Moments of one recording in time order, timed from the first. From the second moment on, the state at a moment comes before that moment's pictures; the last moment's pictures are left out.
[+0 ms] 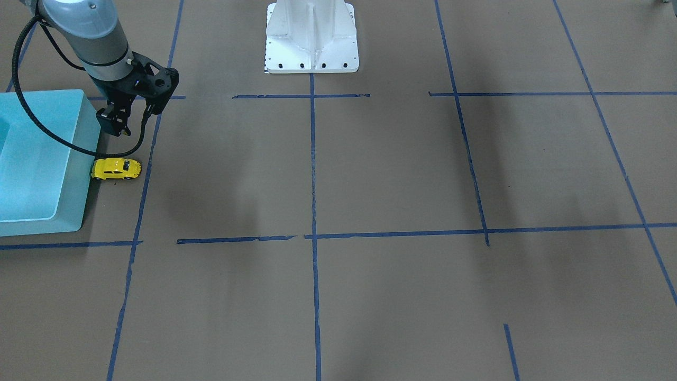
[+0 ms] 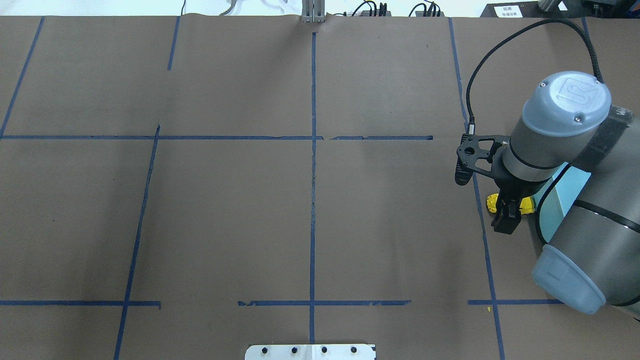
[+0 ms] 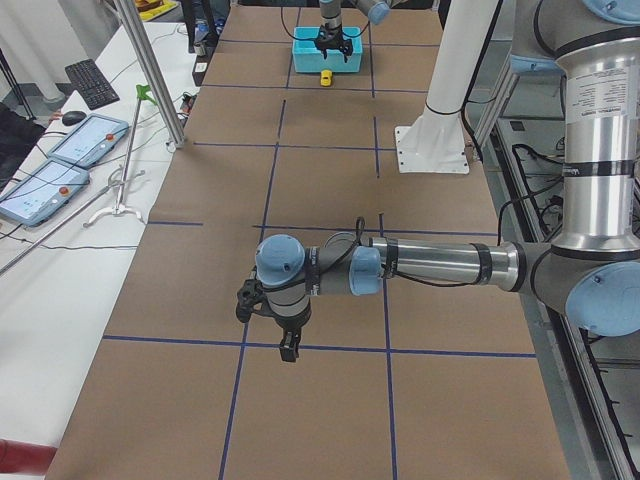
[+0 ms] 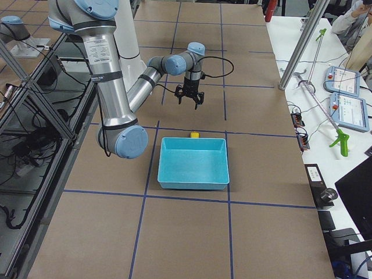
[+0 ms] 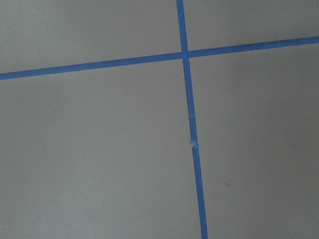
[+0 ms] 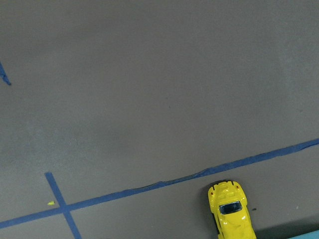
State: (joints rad) left arm -1.59 -1.46 -1.71 -1.50 -2.33 0.14; right arm 0.70 -1.31 2.16 -2.01 1.98 -0.37
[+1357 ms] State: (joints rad) left arm -1.59 -1.45 -1.71 -1.51 -2.33 0.13; right arm 0.68 -1.44 1.86 -1.57 1.85 -0.54
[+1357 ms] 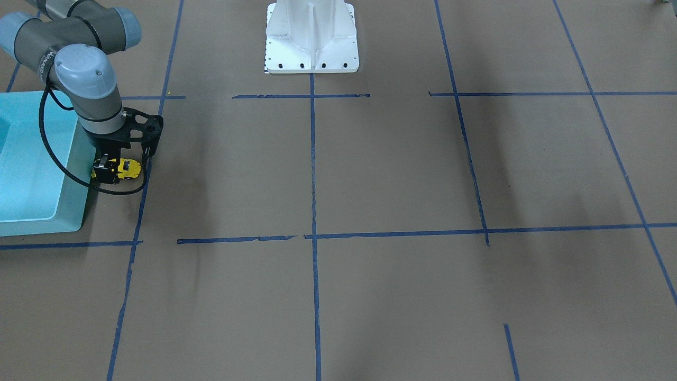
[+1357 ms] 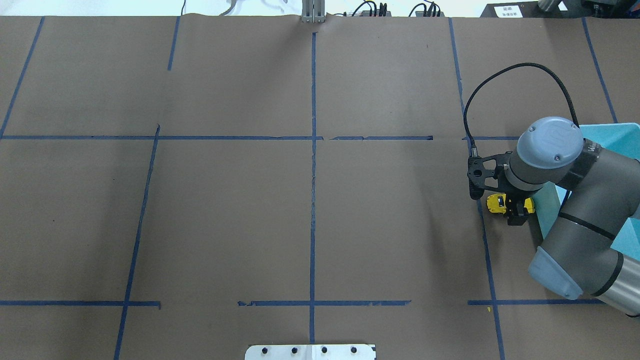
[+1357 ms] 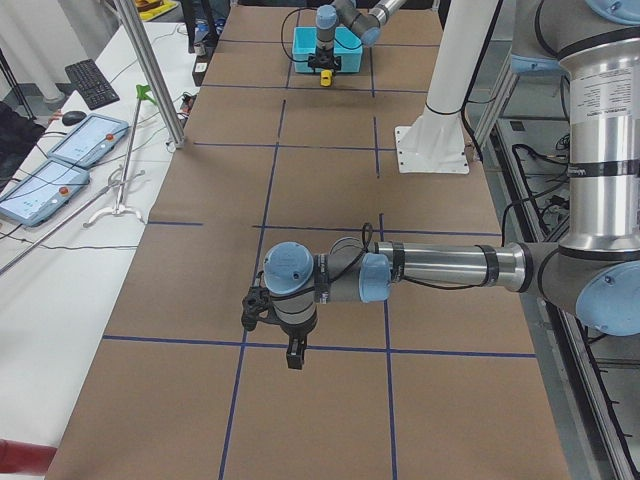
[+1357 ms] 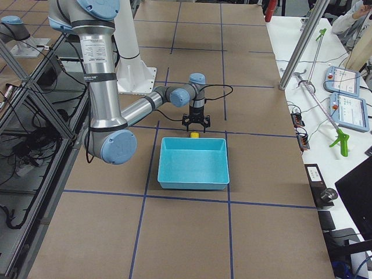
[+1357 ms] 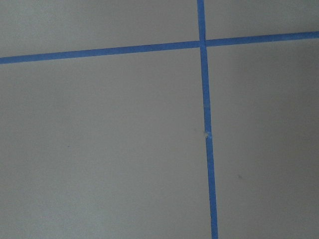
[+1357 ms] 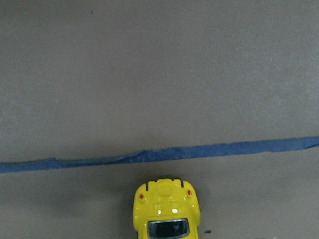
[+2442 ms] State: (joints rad) left arm -1.59 -1.45 -1.71 -1.51 -2.33 0.12; right arm 0.69 -1.46 1.87 -1.57 1.89 -0.58
